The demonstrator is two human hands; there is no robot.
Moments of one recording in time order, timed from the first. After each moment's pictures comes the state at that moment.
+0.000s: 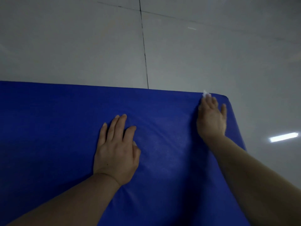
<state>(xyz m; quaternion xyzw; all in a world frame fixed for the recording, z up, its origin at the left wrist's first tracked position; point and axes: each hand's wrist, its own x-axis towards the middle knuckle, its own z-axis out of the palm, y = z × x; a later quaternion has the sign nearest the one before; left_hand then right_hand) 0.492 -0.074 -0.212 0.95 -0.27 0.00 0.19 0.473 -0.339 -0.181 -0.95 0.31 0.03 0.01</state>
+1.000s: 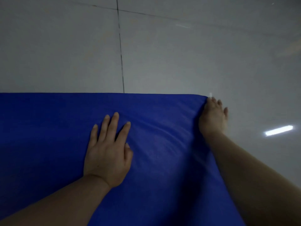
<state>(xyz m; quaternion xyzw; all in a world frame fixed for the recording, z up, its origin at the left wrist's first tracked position) 0.494 -0.123 -0.213 0.95 -0.29 -0.02 0.12 0.461 -0.420 -0.188 -0.91 0.41 0.01 0.05</state>
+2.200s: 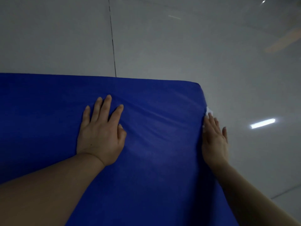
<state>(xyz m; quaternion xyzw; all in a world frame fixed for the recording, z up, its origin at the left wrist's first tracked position) 0.497 -0.127 -0.211 0.95 -0.29 -0.03 0.12 0.342 -0.391 -0.188 -0.93 0.34 0.01 0.09</state>
